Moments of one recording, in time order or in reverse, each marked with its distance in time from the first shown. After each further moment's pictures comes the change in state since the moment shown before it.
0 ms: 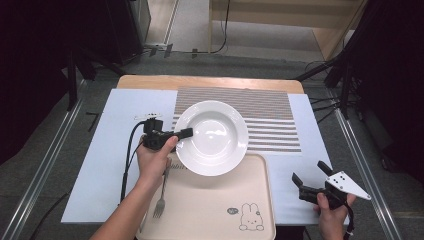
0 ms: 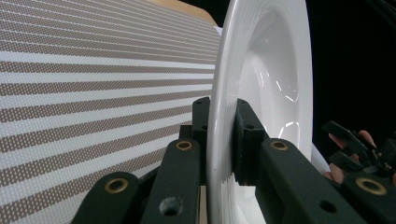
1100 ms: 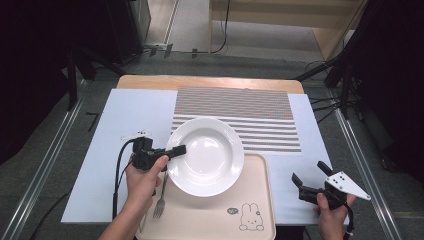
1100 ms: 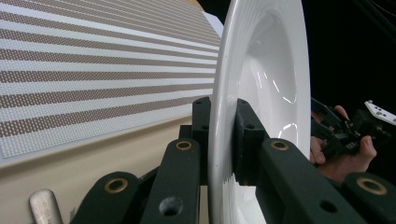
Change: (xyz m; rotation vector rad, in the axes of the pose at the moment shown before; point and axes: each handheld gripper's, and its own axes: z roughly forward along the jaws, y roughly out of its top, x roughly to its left) left arm -0.011 -0.040 -0.038 -0.003 -0.040 -0.007; right arm 0.001 0.000 0.000 0.003 -0.002 -0.001
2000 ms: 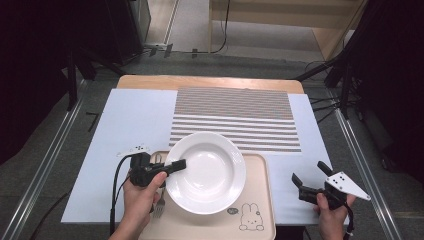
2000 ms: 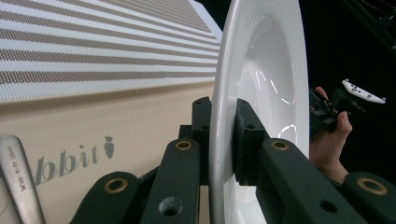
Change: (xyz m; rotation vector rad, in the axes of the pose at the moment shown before) left arm -0.012 -0.033 -0.012 0.014 -0.043 -0.004; right arm 0.000 0.000 0.000 0.000 -0.003 -0.002
